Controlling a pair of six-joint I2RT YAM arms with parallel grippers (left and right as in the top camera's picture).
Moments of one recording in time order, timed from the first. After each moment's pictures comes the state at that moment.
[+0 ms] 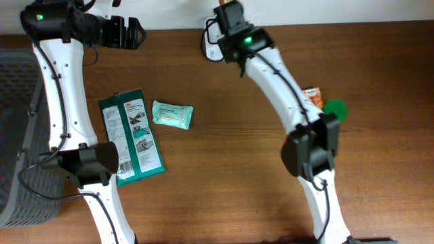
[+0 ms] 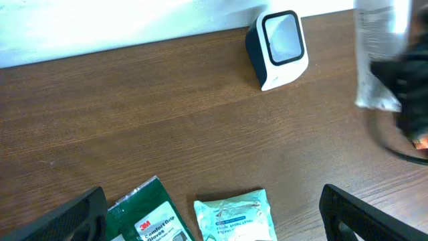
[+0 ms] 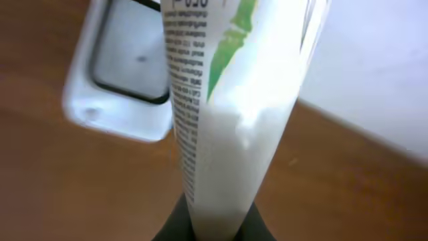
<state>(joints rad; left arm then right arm) 0.08 2.28 2.75 -1.43 0.39 0.20 0.45 2.43 2.37 -0.80 0.47 -0.14</state>
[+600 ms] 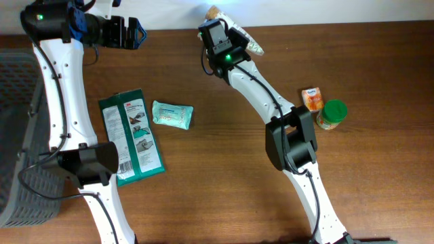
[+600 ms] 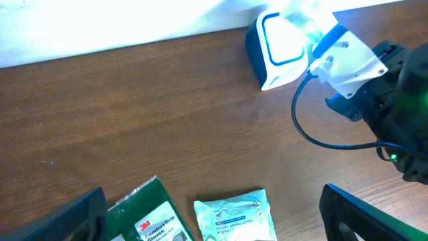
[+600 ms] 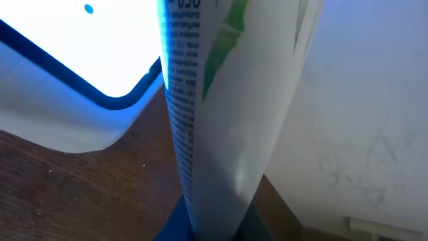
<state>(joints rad) 0.08 2.28 2.75 -1.43 0.39 0.20 0.47 2.60 2.37 -0.51 0.75 -0.69</state>
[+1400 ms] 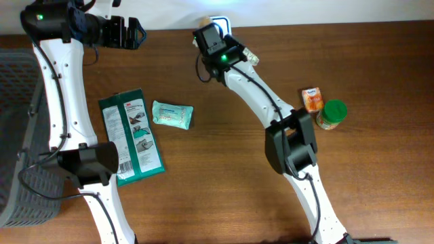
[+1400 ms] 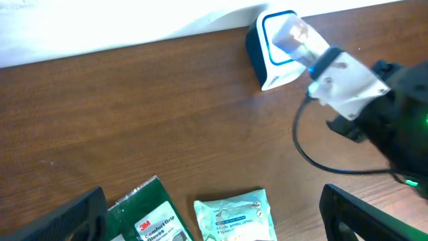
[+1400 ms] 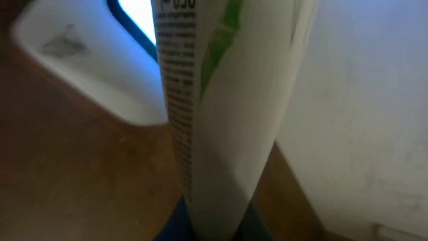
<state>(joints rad) 0.08 2.28 2.75 -1.43 0.39 0.20 0.50 2.55 2.37 -0.71 0.65 -0.58</state>
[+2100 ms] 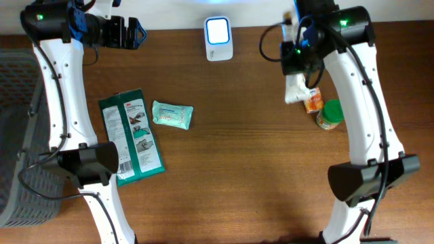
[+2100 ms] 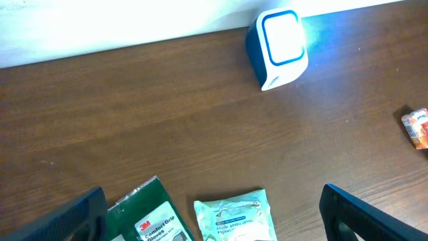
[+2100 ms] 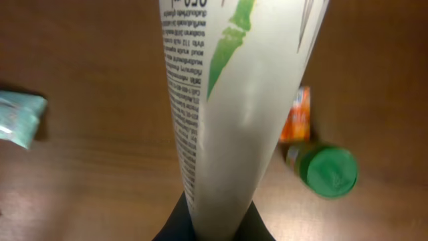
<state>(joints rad) 0.08 2.28 2.75 -1.43 0.39 0.20 0.20 2.01 2.32 -1.53 0.05 0.13</state>
